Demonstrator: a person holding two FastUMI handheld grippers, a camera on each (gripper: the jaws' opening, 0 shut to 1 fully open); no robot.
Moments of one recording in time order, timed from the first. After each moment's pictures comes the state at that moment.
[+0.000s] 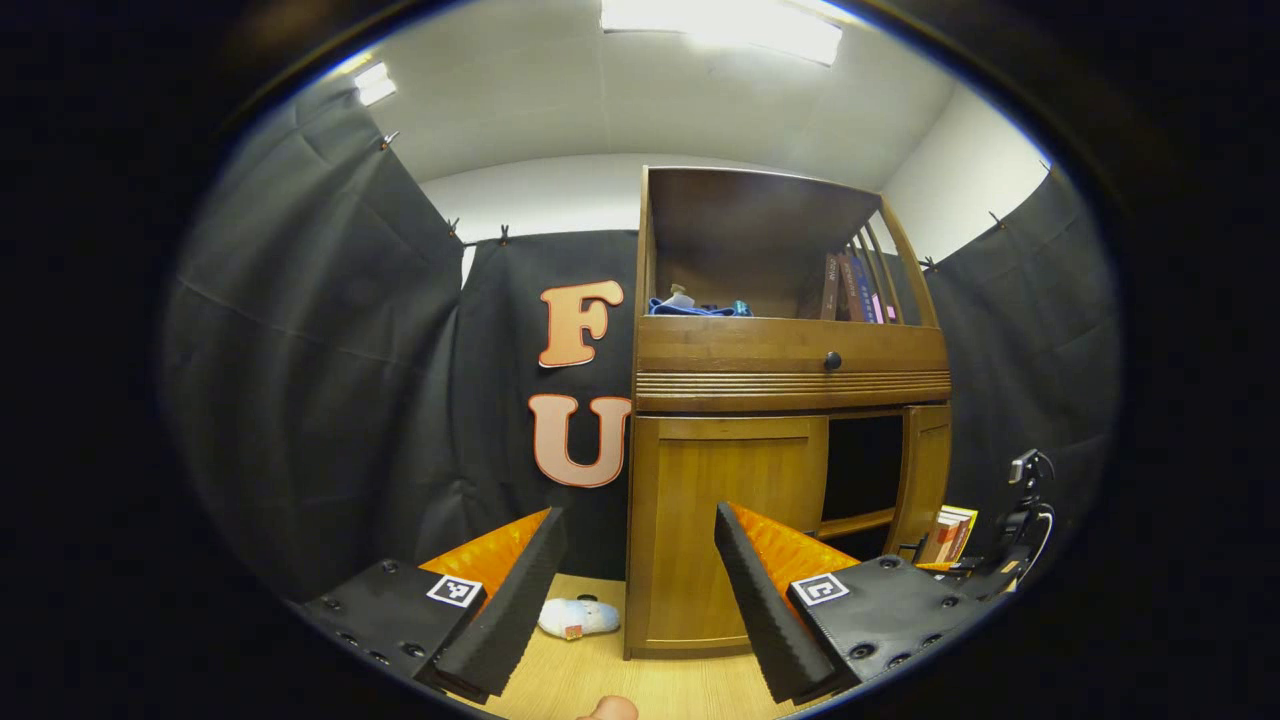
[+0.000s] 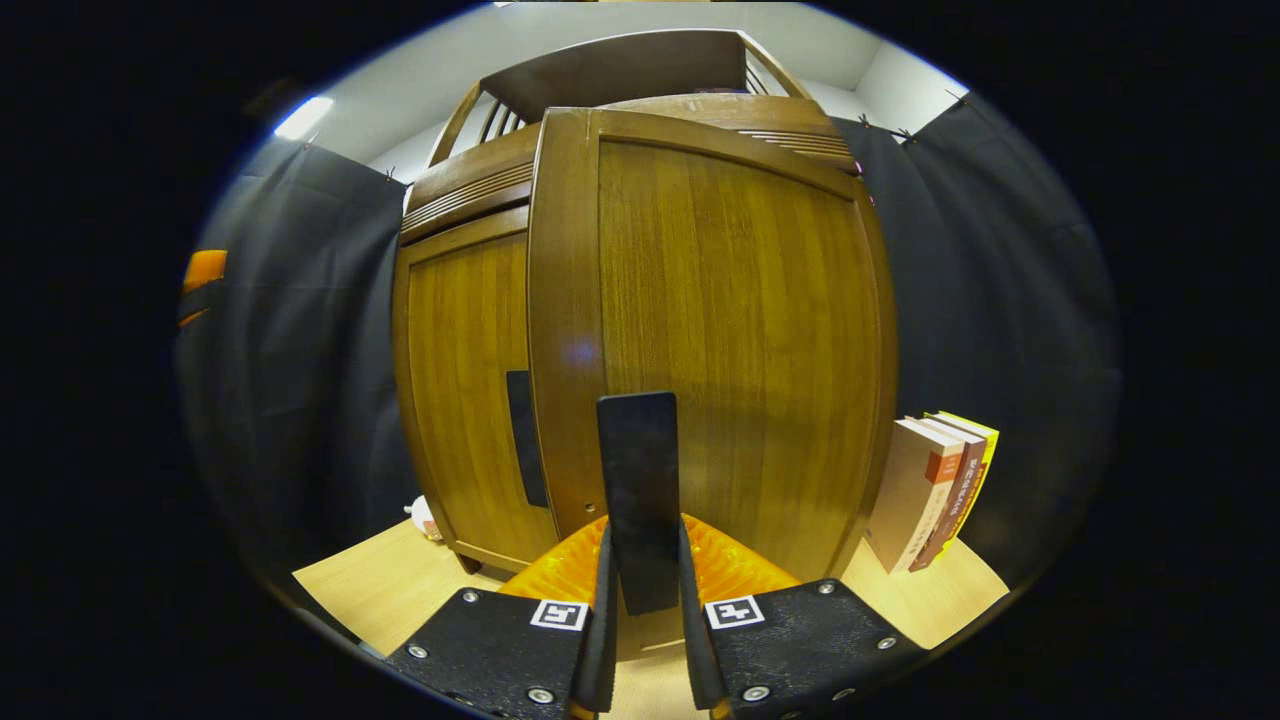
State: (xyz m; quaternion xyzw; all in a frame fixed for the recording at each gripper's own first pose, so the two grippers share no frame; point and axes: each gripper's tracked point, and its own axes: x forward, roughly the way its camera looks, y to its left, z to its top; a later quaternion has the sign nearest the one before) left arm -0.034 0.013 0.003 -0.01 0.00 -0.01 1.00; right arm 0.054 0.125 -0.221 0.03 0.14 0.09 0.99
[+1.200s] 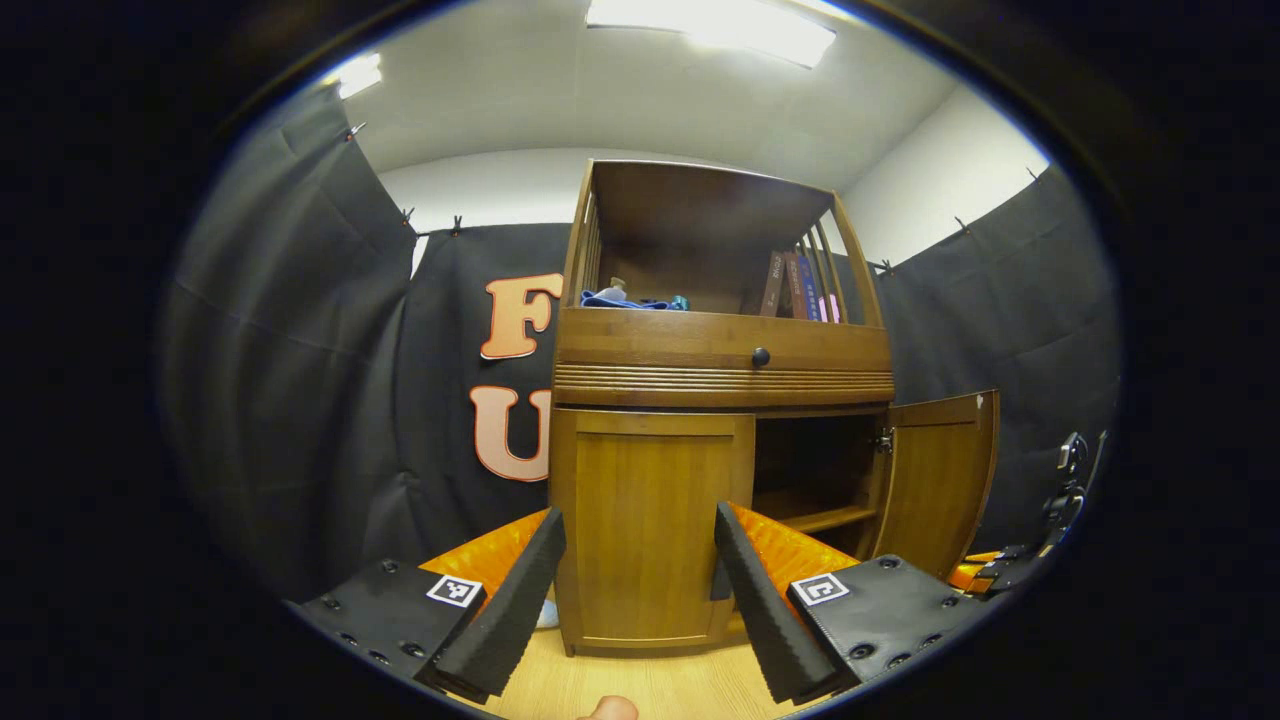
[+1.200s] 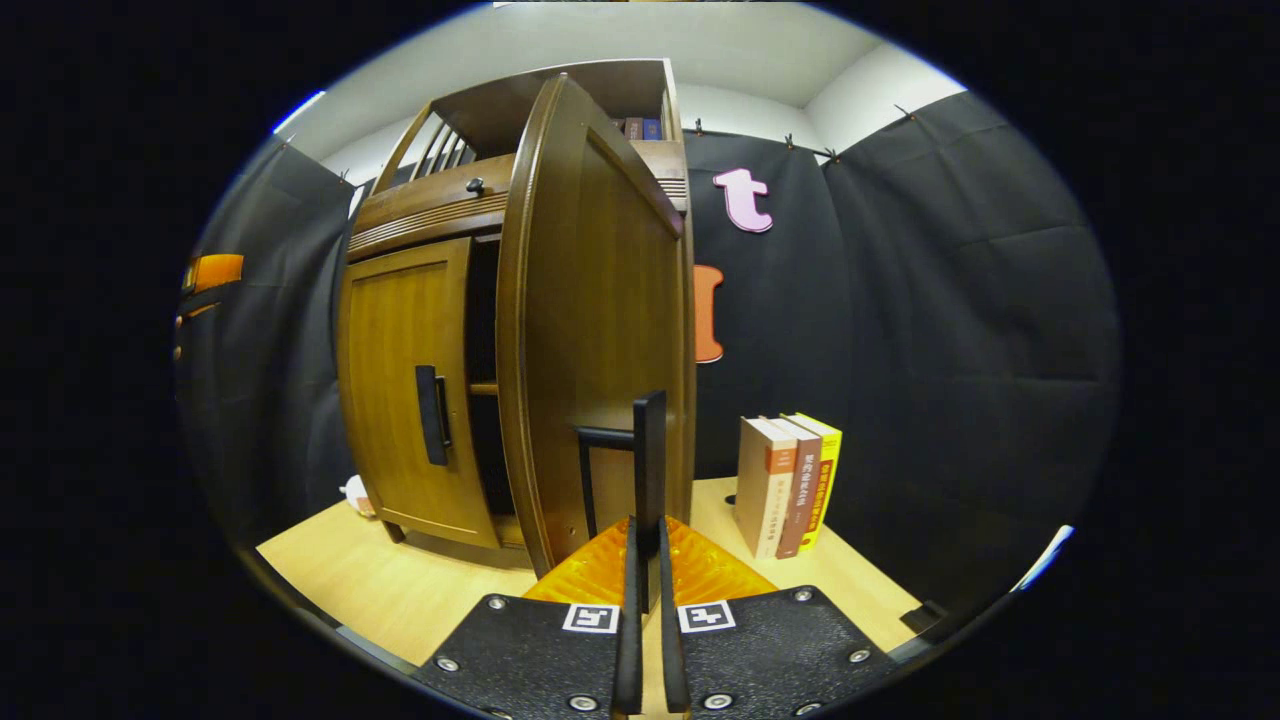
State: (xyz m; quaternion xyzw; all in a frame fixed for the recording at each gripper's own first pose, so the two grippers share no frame) left arm -0.031 -0.066 -0.005 -0.03 0.01 -0.07 1.00; right arm -0.011 0.004 -0.203 -0.02 0.14 -0.02 0.99
